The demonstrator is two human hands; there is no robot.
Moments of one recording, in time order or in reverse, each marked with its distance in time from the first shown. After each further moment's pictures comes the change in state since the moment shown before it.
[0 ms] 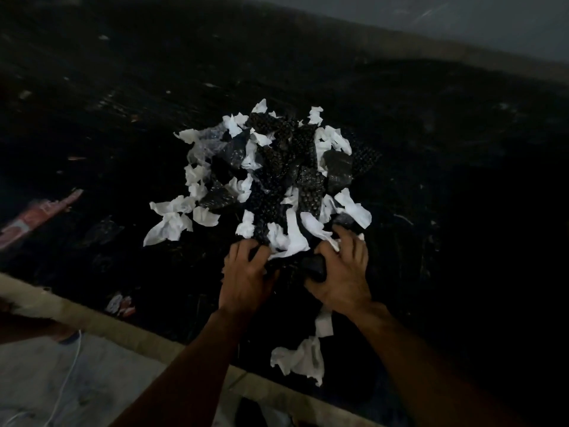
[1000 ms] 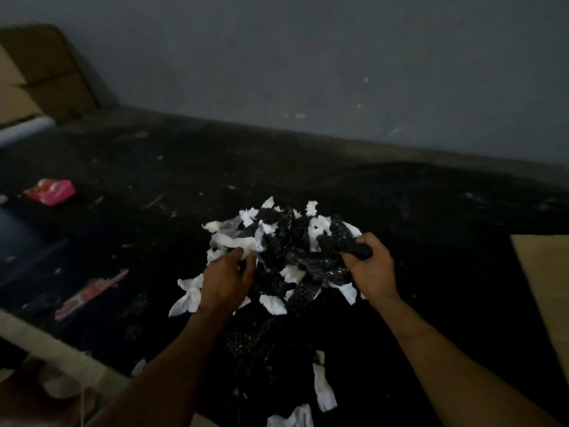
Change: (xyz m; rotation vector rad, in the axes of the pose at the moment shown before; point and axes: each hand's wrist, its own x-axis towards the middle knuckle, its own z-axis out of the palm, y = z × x) left_hand 0.097 0.059 -0.137 -0.107 0.118 -0.238; right_hand 0.083 0.002 -0.144 0.759 0.330 0.223
